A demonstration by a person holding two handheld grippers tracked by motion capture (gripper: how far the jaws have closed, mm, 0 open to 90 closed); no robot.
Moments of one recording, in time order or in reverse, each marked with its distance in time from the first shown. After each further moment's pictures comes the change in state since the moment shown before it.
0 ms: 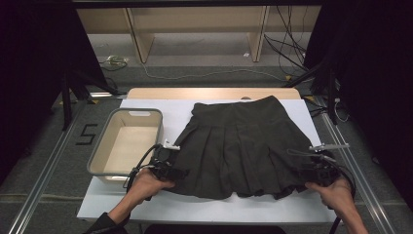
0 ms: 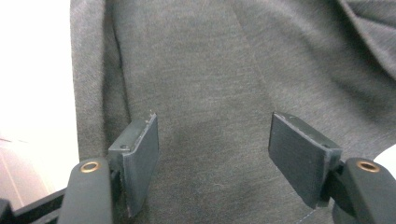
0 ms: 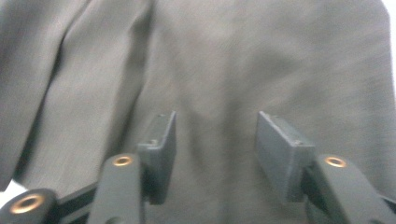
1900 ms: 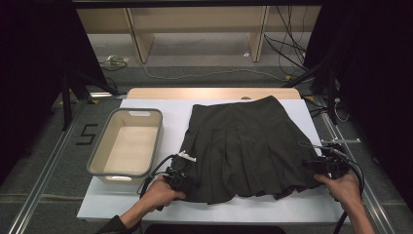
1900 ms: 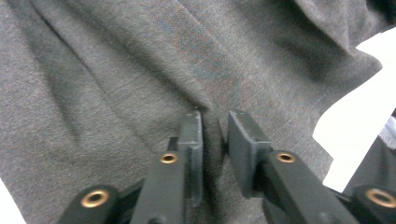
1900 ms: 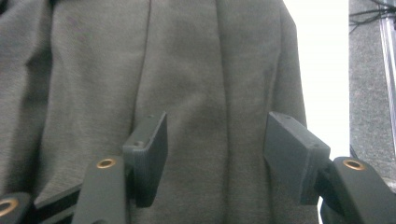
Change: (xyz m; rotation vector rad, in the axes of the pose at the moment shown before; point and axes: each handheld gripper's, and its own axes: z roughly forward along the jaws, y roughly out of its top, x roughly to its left) left arm -0.035 -0.006 0.019 0.098 -0.213 0.055; right arm -0.035 0.006 0.008 -0.008 -0.097 0.069
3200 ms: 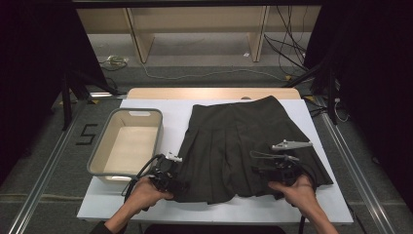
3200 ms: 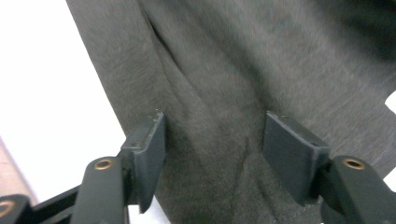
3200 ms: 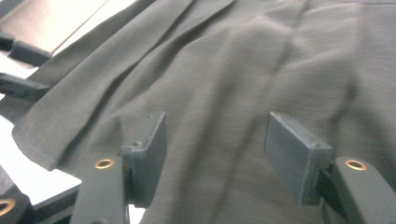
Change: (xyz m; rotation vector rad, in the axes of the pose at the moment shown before) left arm 0.017 -0.019 -0.020 -0.005 0.159 0.000; right arm 0.139 0.008 -0.007 -0.073 0.334 -0.216
